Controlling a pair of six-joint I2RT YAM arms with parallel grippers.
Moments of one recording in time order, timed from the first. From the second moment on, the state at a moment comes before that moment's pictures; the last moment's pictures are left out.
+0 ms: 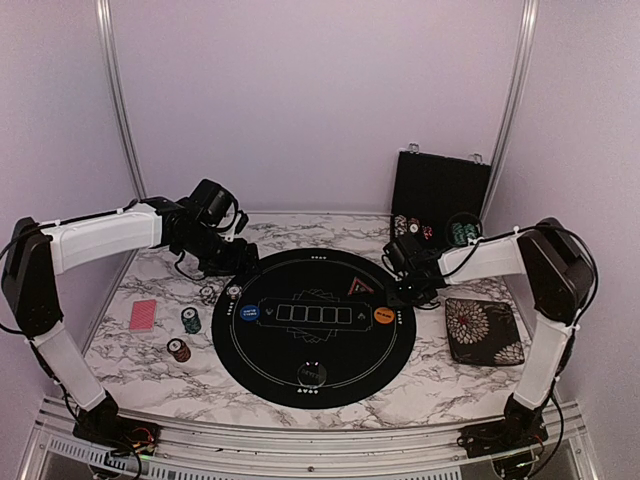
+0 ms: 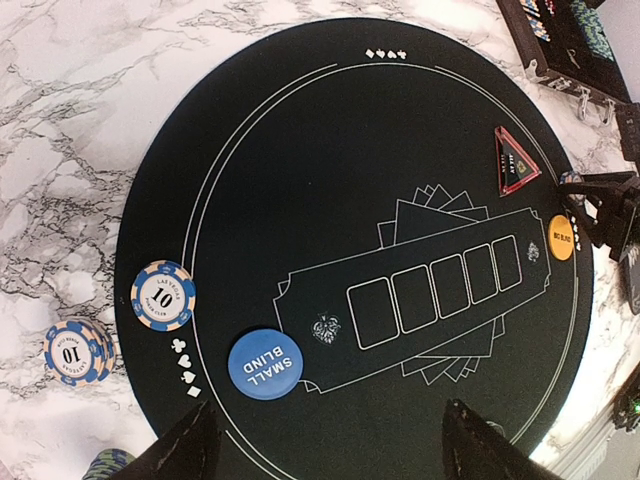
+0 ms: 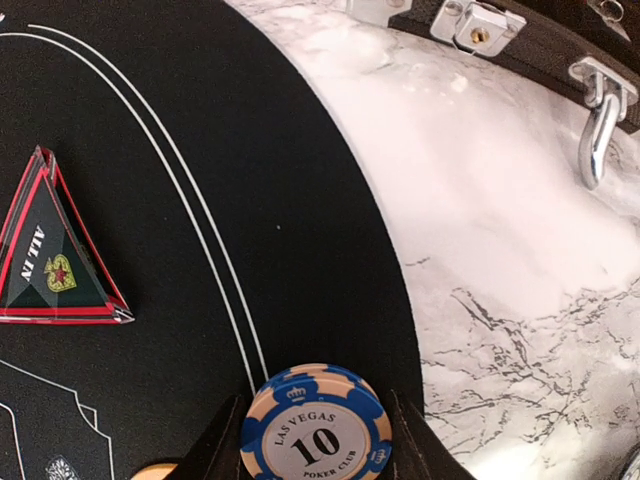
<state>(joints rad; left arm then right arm) -0.58 1.68 1.32 -0.64 0.12 -0.40 0.56 1.87 1.07 -0.31 0.27 0.43</state>
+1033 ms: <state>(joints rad) -0.58 1.68 1.32 -0.64 0.13 -0.40 0.55 1.82 1.04 -0.35 0.25 0.43</state>
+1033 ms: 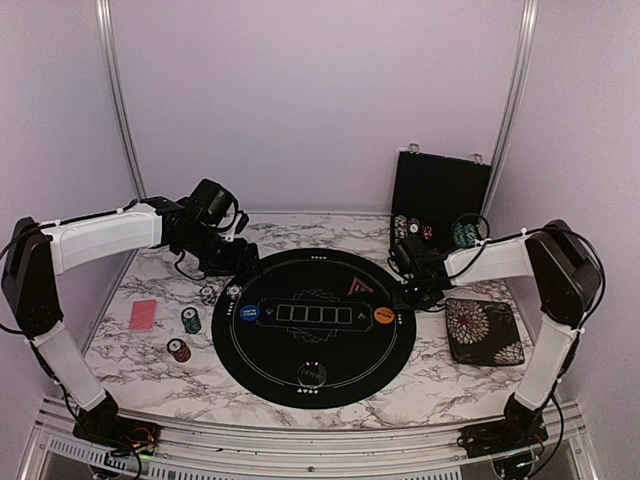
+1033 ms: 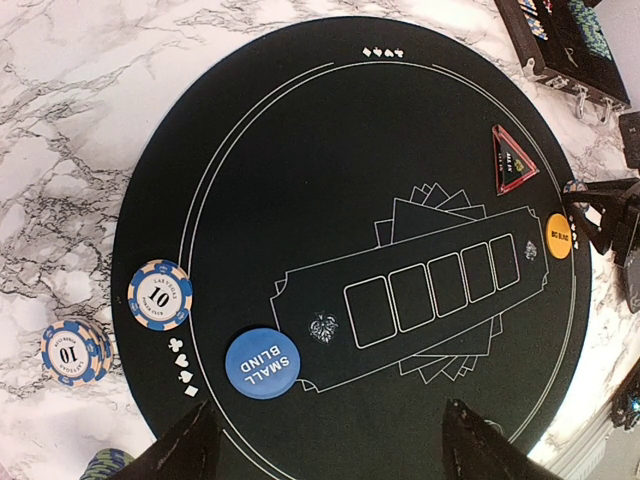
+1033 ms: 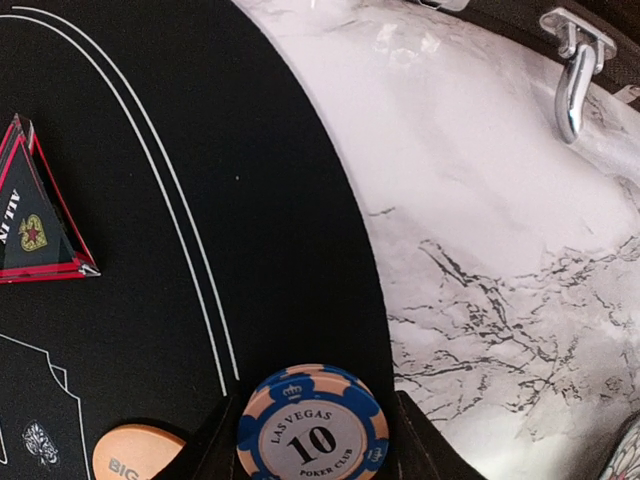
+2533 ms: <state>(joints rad) -0.57 1.65 1.32 -0.66 0.05 -0.41 0.54 1.69 1.12 -0.50 0.22 0.41</state>
